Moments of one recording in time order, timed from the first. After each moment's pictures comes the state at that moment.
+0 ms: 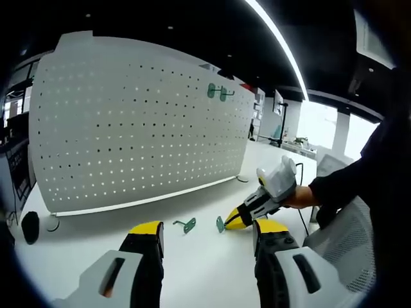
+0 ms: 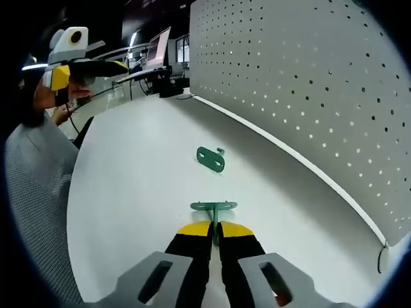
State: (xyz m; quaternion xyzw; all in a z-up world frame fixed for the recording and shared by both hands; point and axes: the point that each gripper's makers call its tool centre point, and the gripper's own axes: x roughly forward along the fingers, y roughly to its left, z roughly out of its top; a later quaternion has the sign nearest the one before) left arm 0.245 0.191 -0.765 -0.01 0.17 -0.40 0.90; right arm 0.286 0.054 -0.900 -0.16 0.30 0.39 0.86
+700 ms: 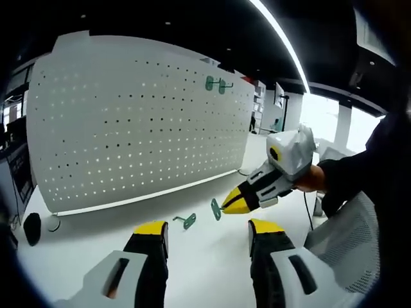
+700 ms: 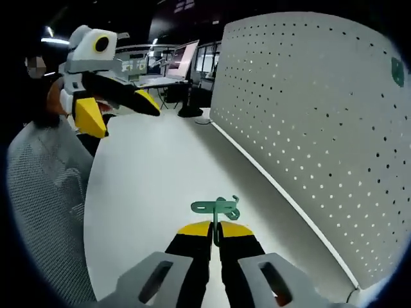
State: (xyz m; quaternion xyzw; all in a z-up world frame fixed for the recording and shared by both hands) left arm 0.245 0.176 -0.771 0.00 0.19 -0.40 0.90; right arm 0.276 0.099 -0.830 -0.22 0.22 0.43 0.85
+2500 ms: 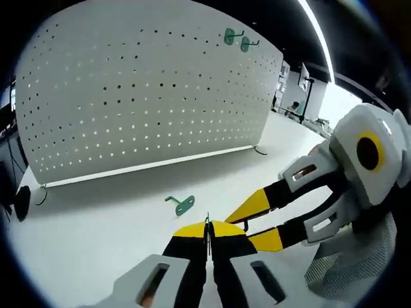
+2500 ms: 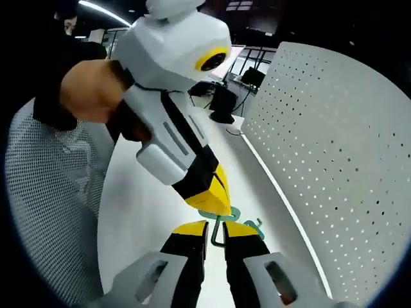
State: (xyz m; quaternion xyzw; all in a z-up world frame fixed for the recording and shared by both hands) left arm 0.270 0.145 -0.821 0.00 0.29 -0.33 0.90; right arm 0.245 0.140 -0.817 -0.28 0.18 0.46 0.82
